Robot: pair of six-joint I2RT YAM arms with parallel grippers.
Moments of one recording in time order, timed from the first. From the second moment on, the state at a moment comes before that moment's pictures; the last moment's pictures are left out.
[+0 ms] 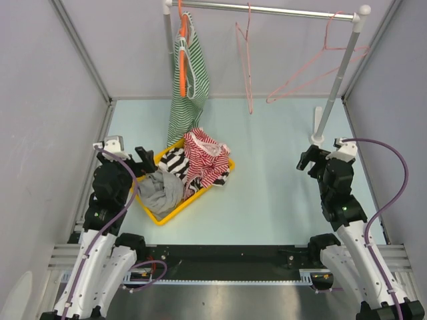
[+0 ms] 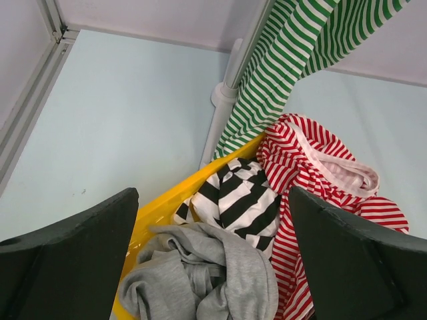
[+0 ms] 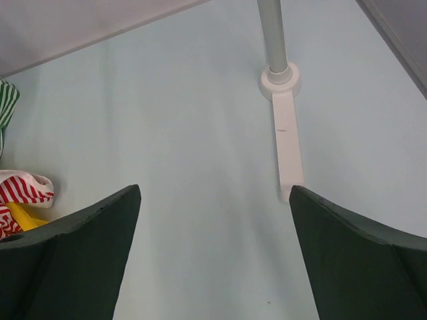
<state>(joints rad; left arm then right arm) -0.16 0.55 0.63 -0.24 -0.14 -0.21 0.19 0.63 0.57 -0.20 0.31 0.33</state>
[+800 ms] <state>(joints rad) -0.37 0.91 0.67 -0.13 -0.14 -0.31 0.19 0.63 0.57 -0.21 0.32 0.34</state>
